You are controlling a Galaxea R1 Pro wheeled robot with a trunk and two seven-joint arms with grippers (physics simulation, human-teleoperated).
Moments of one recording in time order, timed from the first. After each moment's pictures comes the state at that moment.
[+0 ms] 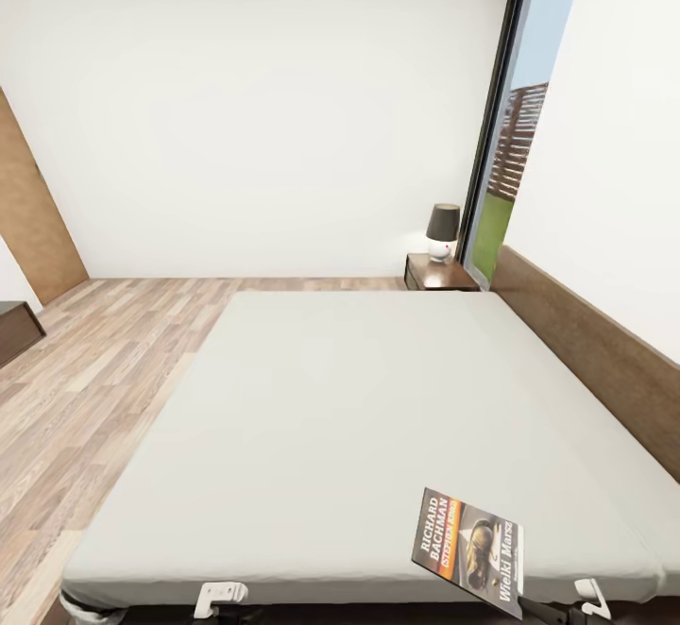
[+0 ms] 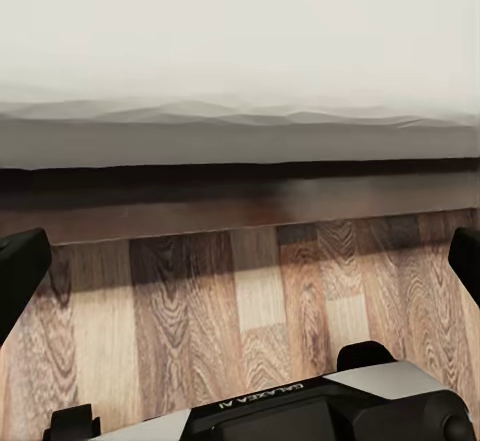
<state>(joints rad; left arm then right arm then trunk) -0.46 0.07 -0.27 -0.02 0.39 -0.19 -0.44 -0.43 -0.45 0.06 -0.07 -0.47 0.10 1.39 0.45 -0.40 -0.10</state>
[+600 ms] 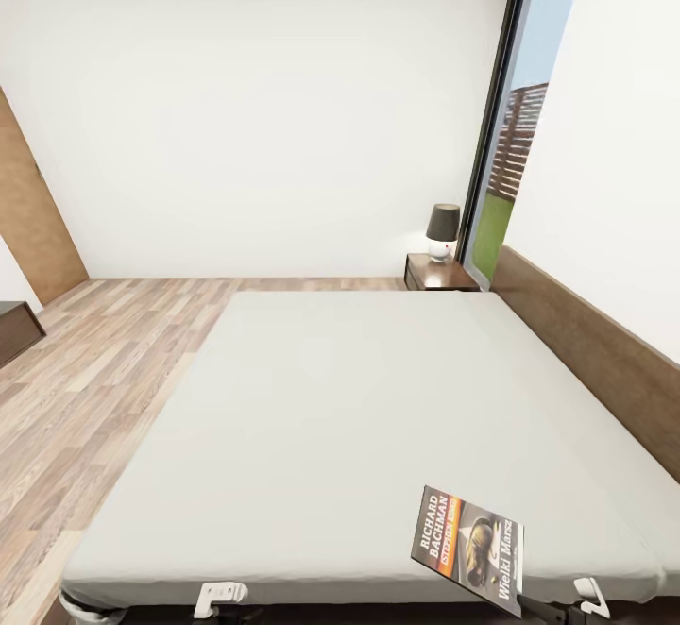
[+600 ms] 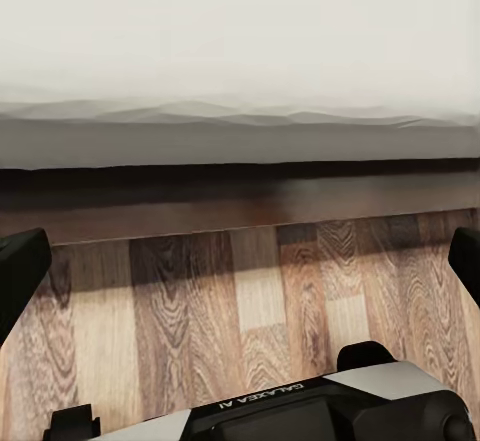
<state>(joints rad) -0.46 0.07 -0.27 -0.02 0.39 -0.19 -0.44 -0.43 -0.45 0.06 -0.07 -0.48 0.10 1.39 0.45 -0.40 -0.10</state>
